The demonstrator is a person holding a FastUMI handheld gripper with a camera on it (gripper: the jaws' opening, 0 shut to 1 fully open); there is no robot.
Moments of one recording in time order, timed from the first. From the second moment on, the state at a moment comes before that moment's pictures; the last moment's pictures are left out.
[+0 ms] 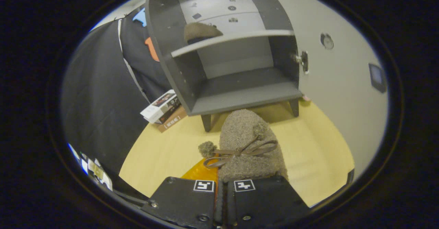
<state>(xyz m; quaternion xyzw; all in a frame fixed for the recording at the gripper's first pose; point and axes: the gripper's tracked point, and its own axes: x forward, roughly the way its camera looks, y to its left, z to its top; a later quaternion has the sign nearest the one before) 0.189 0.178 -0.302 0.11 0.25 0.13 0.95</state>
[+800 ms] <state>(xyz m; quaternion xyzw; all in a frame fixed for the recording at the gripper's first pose) 0.296 0.162 -0.042 0.05 0.07 0.09 0.99</state>
